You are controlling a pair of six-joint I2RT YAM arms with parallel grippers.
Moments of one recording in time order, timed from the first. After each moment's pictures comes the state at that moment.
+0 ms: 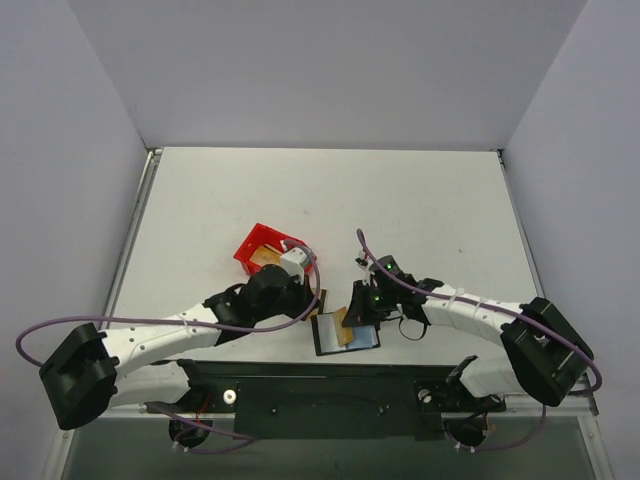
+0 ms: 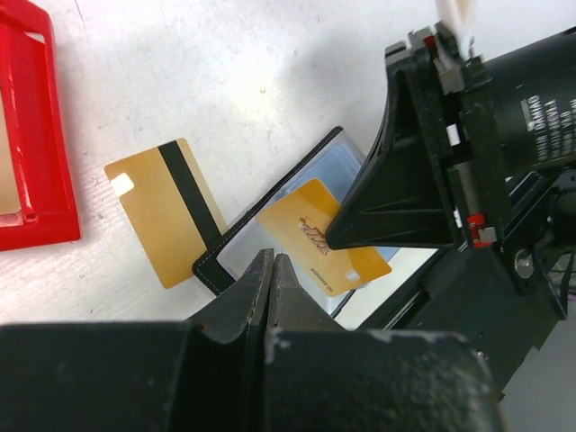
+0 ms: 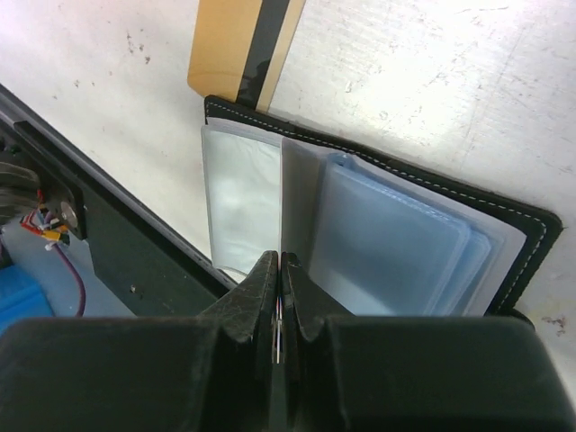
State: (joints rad) left arm -0.95 1.13 0.58 0.03 -0.03 -0.54; right arm 0.72 1.34 0.53 -0.11 -0.36 0.69
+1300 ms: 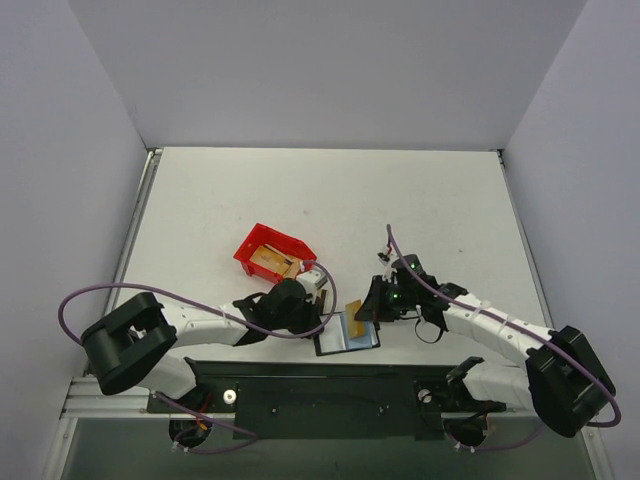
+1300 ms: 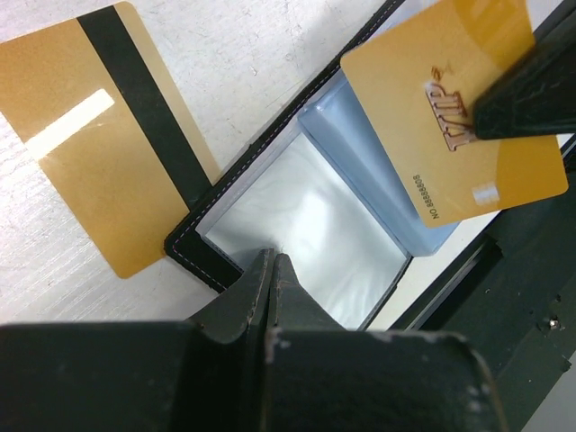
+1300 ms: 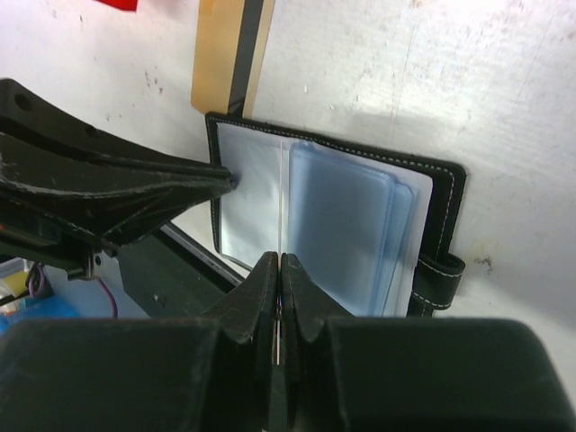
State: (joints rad) left arm -0.98 1.43 0.51 0.20 0.08 -0.55; right arm 0.60 1.16 0.47 -0.17 -0.36 0.72
